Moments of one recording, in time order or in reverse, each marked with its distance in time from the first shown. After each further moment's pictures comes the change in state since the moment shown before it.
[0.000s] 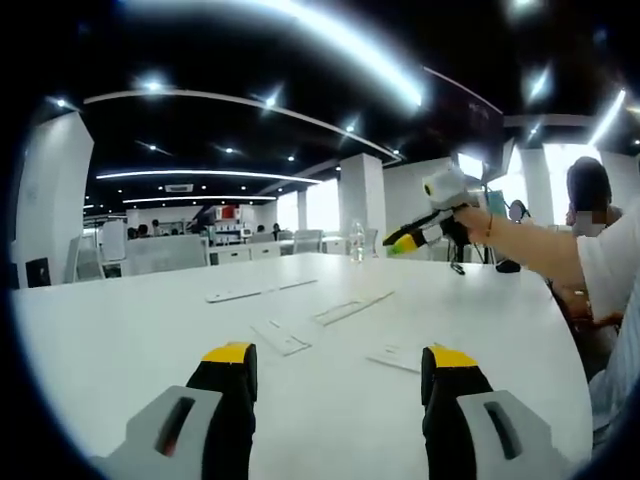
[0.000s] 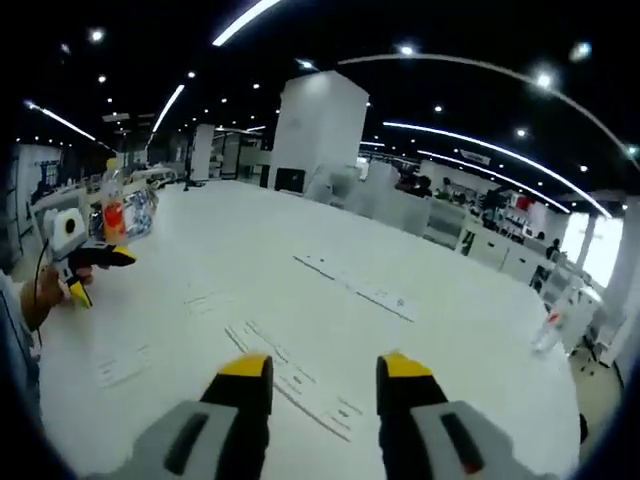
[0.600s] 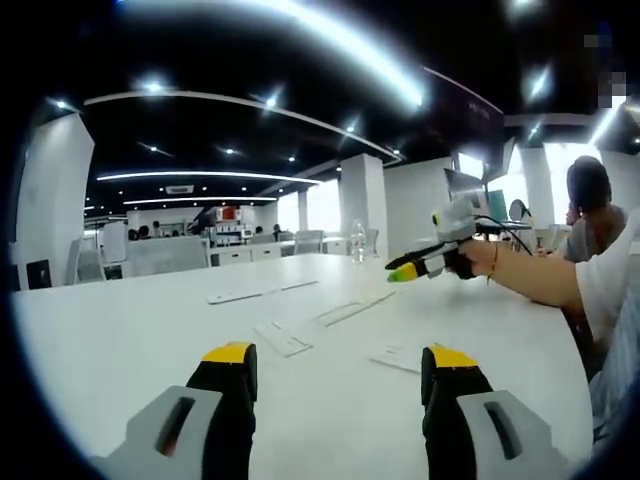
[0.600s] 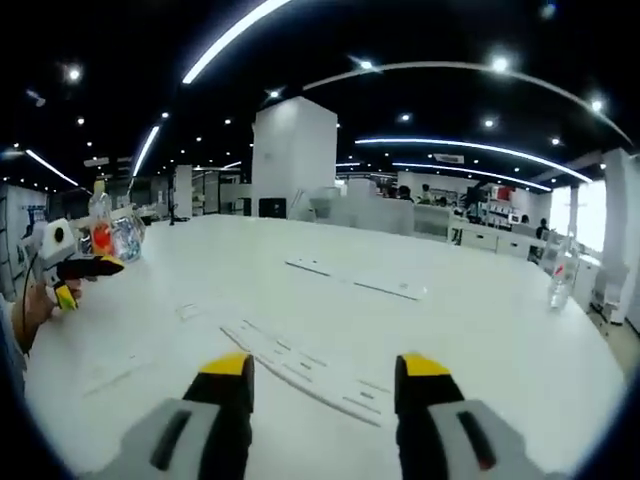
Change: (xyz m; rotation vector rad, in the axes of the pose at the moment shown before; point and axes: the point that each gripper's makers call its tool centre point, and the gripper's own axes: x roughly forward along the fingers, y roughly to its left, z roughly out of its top) left arm -0.005 0.002 0.001 0.011 -0.008 0.000; right arm 0.024 0.019 -0.043 0.117 -0.083 -0.022
